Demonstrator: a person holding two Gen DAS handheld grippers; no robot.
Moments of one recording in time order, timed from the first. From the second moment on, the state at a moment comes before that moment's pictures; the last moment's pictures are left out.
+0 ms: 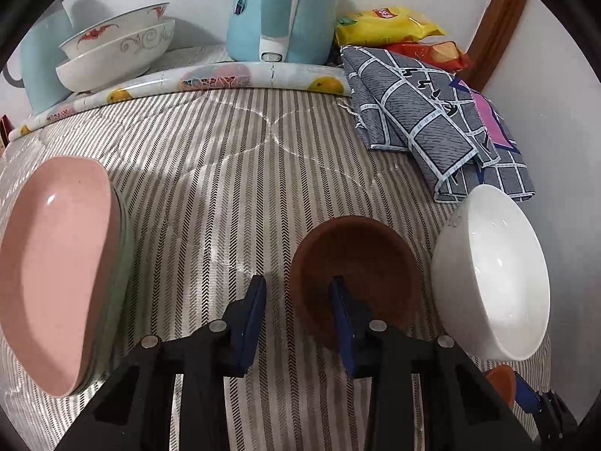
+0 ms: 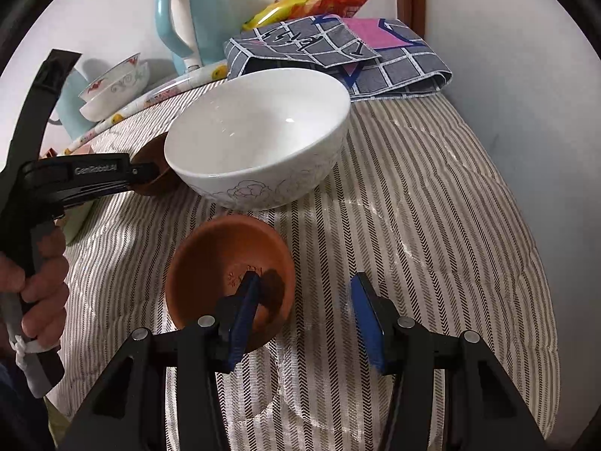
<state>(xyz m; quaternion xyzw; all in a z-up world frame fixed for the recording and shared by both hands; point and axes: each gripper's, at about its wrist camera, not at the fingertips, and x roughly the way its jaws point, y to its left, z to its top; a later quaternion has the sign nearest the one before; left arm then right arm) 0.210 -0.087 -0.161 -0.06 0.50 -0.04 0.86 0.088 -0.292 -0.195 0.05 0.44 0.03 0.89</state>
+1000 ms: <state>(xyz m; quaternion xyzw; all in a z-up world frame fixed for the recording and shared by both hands) 0.206 -0.090 -0.160 -0.06 0.49 -0.06 0.87 0.092 -0.286 -0.192 0.08 0.44 0.03 0.89</state>
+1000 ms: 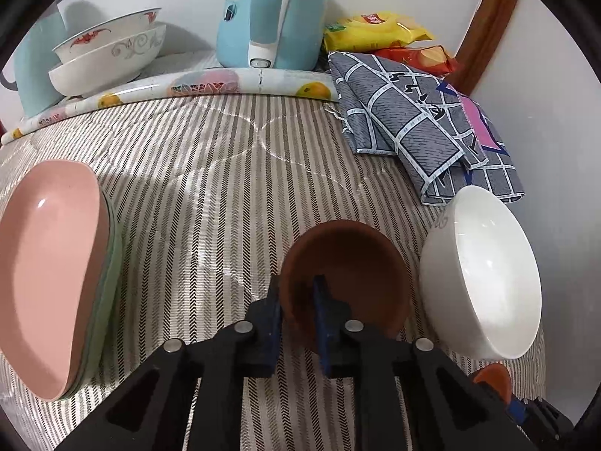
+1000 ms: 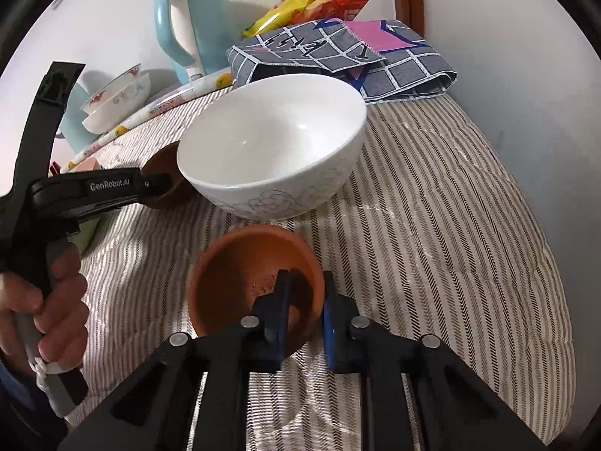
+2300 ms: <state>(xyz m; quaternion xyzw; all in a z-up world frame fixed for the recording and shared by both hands) 0.146 -0.054 -0.088 -0.09 0.42 -0.09 0.90 0.046 -0.277 -0.118 0.07 0.36 0.00 0.93</state>
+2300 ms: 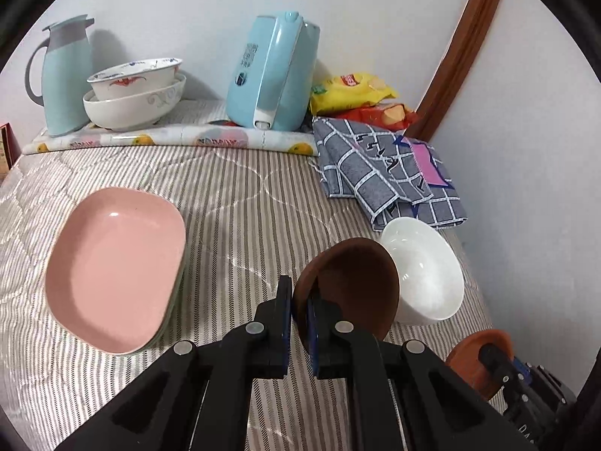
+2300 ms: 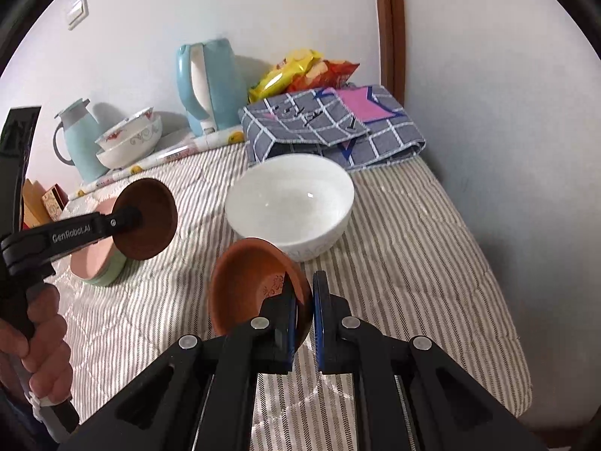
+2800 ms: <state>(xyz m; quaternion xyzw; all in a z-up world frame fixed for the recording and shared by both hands) 0.145 -0.049 -0.065 -0.09 0.40 -0.09 0.91 0.070 -0.282 -0.094 0.07 0.35 -0.02 0.94</state>
